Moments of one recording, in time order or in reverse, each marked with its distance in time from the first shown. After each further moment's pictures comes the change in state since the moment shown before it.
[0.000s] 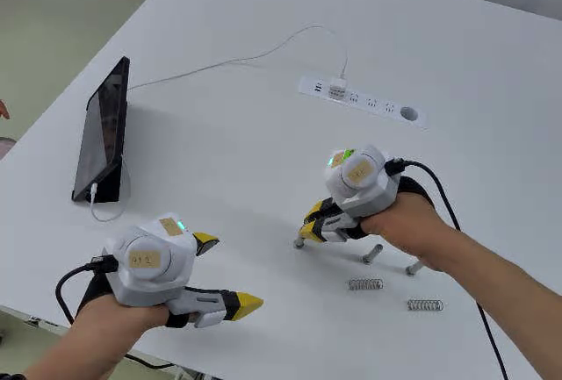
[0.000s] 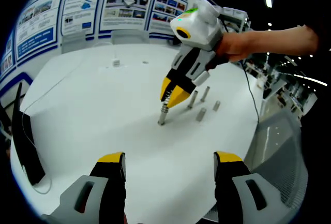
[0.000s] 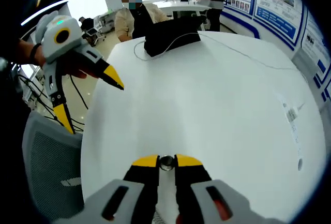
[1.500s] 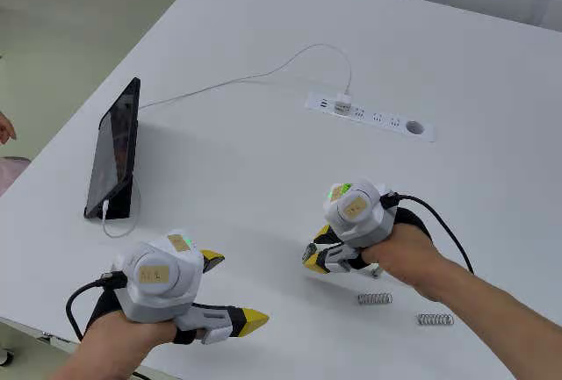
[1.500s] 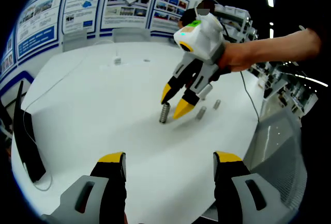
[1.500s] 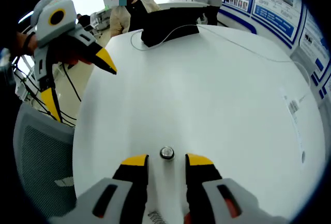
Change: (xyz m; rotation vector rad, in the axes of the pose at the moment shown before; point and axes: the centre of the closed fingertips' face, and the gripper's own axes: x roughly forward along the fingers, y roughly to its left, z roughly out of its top) left arm -0.002 -0.001 -0.003 -0.007 0.016 0.010; right arm 0.011 0.001 -0.023 0.028 0.006 -0.041
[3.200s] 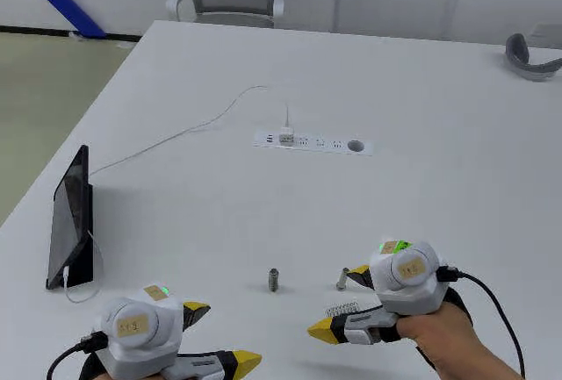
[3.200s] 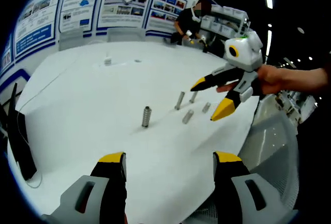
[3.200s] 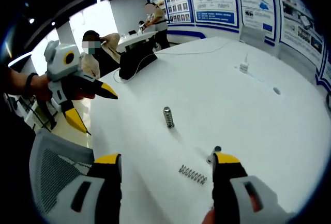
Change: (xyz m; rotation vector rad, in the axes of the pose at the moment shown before) left arm 0.010 -0.037 0.010 -0.014 0.006 -0.032; right arm -0.087 0.034 -0.058 0.391 -0.299 -0.196
